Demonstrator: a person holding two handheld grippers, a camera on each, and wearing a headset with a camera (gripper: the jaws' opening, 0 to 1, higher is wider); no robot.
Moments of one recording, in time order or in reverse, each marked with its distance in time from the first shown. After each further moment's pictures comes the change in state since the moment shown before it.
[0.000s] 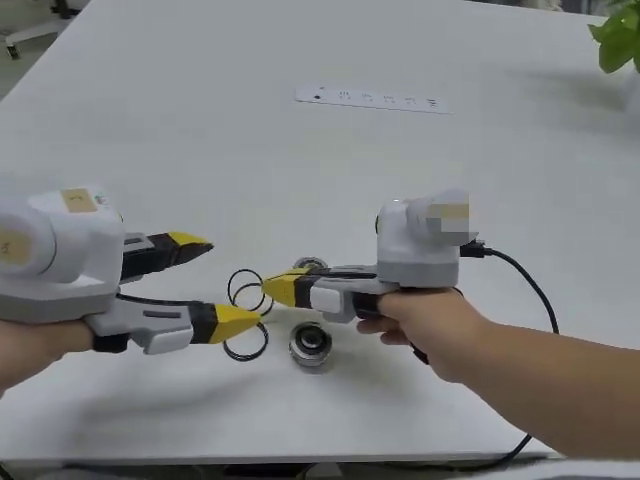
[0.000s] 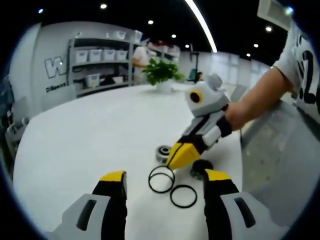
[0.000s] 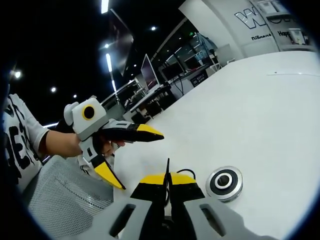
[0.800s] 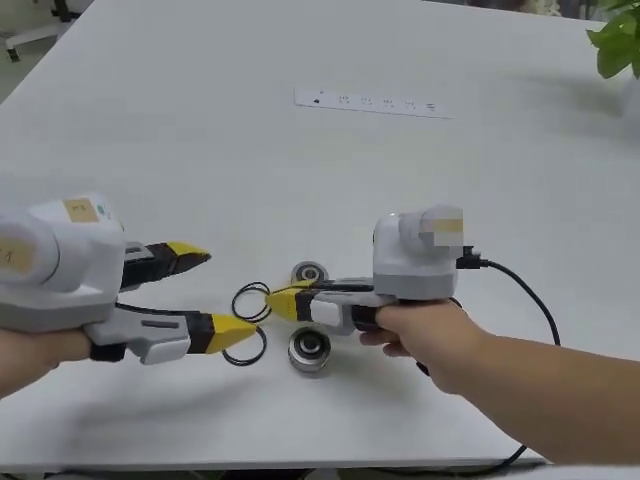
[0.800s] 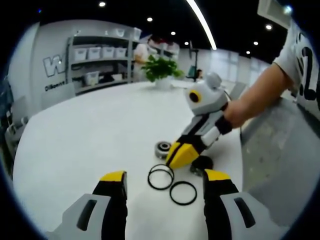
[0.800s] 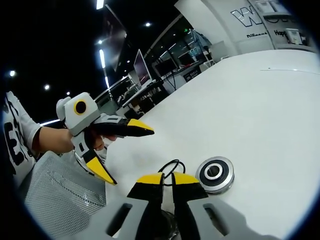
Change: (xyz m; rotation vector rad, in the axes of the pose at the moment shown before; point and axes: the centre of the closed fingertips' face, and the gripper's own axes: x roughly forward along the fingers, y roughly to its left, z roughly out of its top) left arm 0.003 -0.001 -0.006 0.005 0.027 -0.007; right arm -0.004 -0.015 -0.012 0.006 0.034 -0.066
